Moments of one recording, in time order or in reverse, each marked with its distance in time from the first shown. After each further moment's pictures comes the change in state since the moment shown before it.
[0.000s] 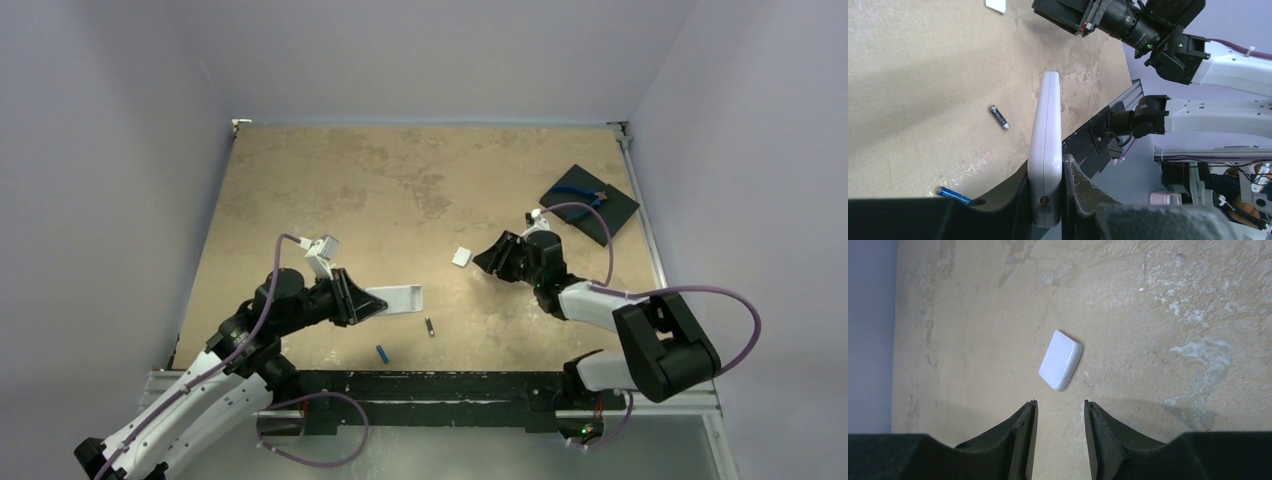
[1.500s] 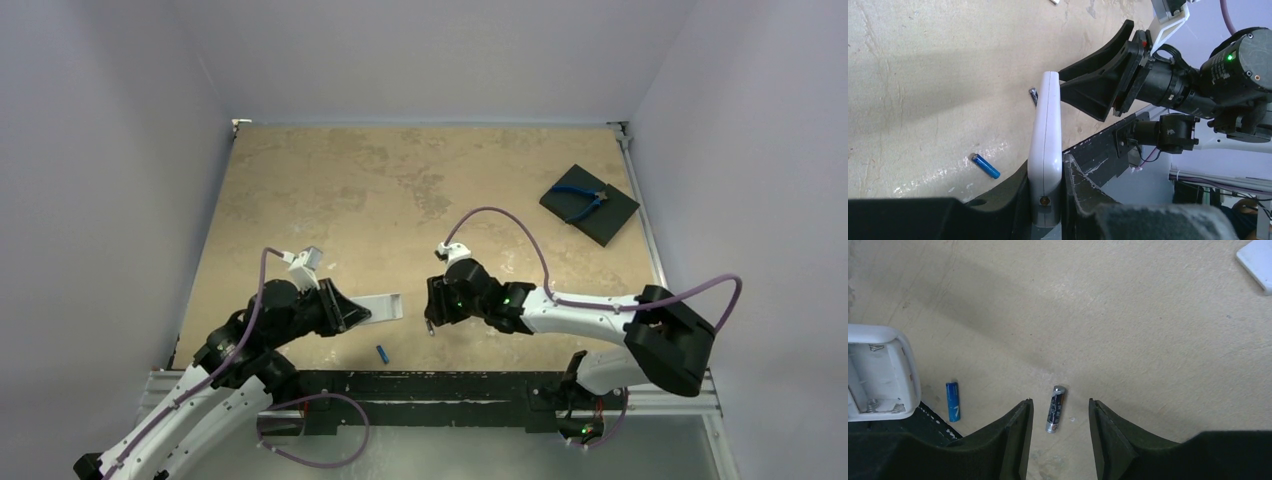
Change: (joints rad) left arm 0.000 -0.125 0.000 -0.246 -0.127 -0.055; right arm 0.624 -0.030 0.243 -0.509 0.267 -0.151
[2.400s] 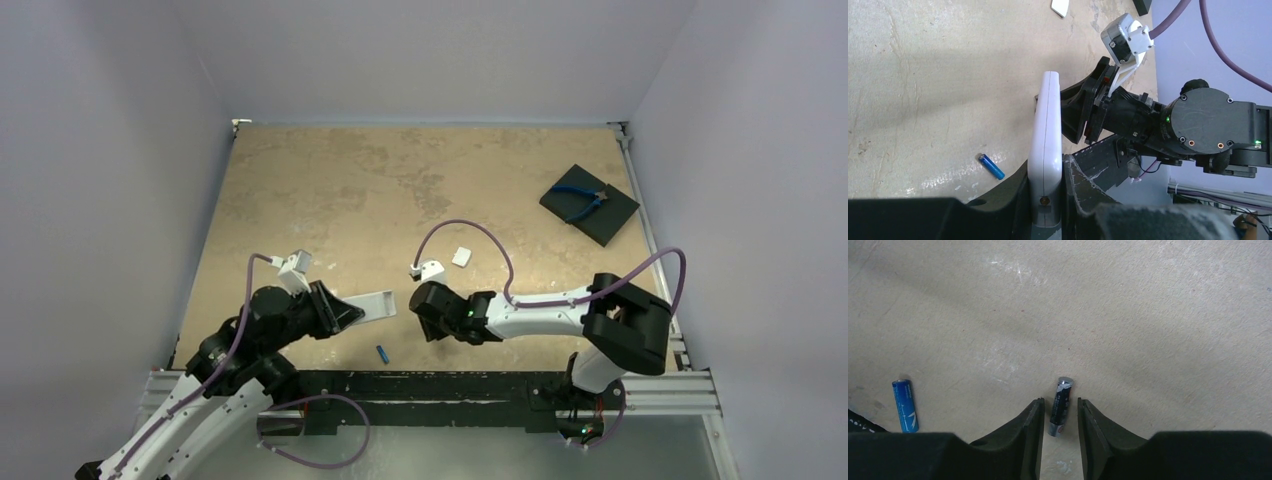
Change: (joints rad) left arm 0.000 -0.075 0.001 -0.058 -0.063 -0.032; right arm 0.199 0.228 0.155 -0.159 0.240 0.040
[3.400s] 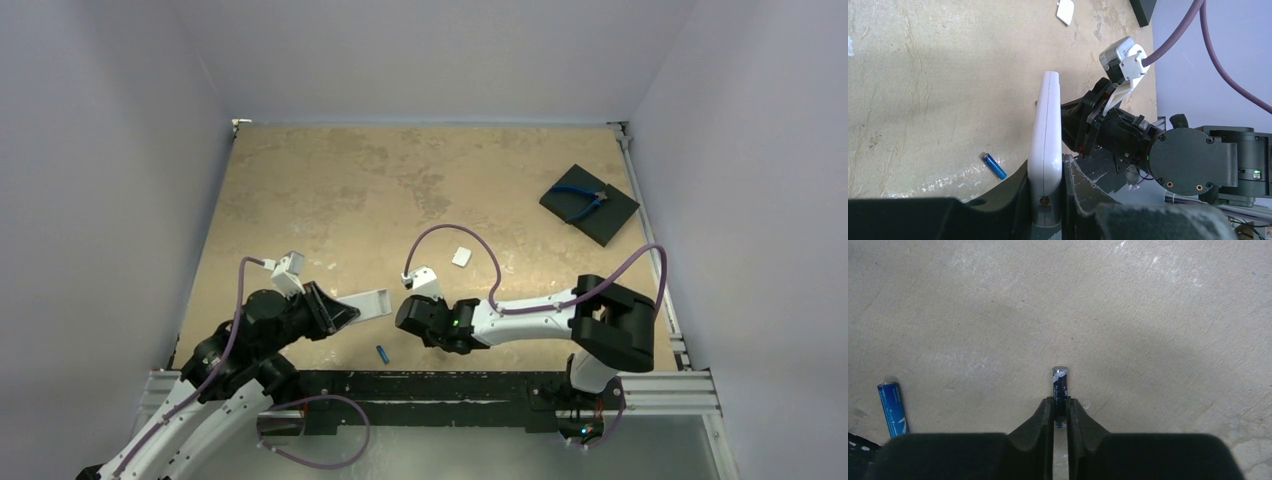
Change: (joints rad) left arm 0.000 -0.040 0.012 -0.045 -0.039 -0.026; right arm 0.095 0.072 0.089 -0.126 0.147 0.073
